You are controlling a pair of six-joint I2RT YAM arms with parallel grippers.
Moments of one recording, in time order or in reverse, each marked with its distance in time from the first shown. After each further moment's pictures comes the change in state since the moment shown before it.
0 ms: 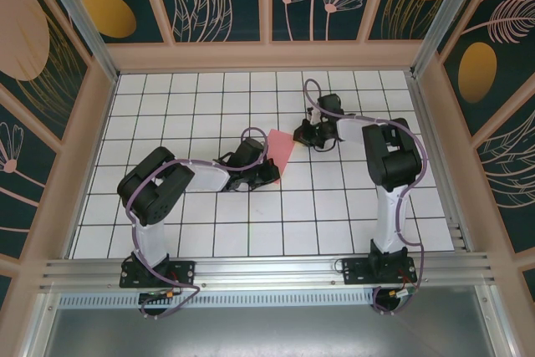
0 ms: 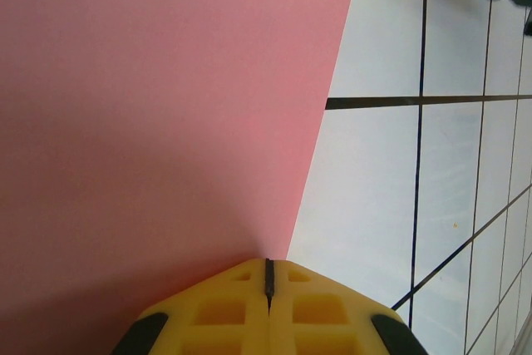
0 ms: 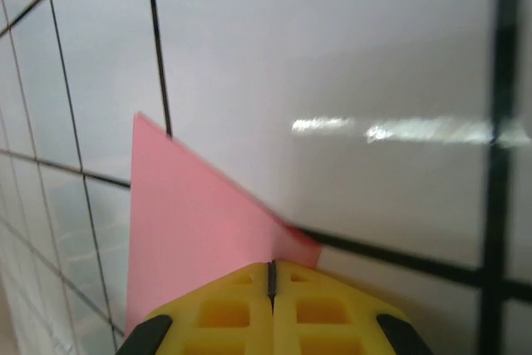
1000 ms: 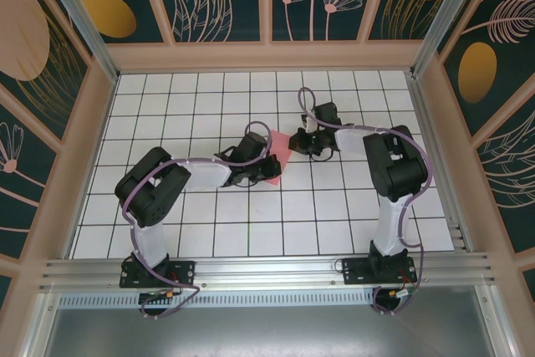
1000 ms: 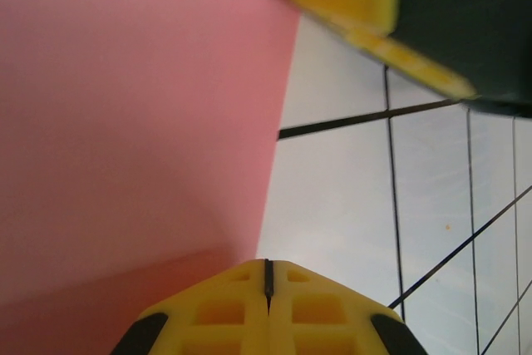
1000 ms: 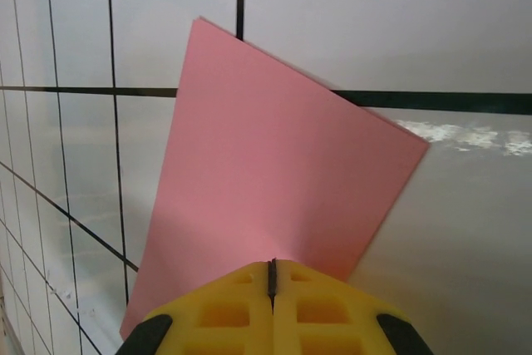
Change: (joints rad) left arm -0.002 -0.021 0.085 -0.094 -0.036 0.117; right arm 0.071 -0.115 -0.173 0.102 -0.031 -0.018
